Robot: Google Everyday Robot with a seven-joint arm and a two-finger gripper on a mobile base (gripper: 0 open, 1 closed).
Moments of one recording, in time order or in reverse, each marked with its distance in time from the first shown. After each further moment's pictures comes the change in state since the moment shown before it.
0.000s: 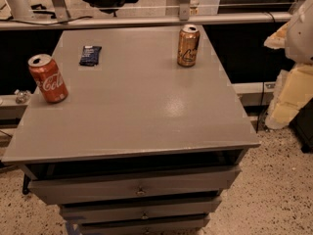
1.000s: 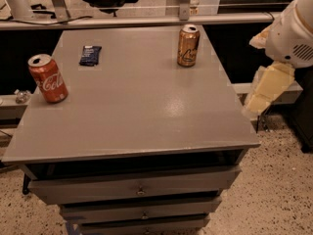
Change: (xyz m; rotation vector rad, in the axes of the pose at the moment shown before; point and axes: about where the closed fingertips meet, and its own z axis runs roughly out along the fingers) arm -0.018 -0.028 0.031 0.016 -0.117 0.051
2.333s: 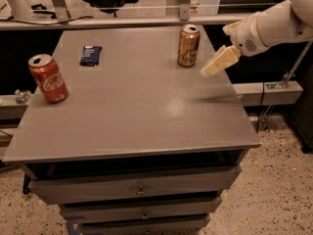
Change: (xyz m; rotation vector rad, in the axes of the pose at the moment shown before) arm -0.049 -0.153 0.114 0.099 -0.451 0.142
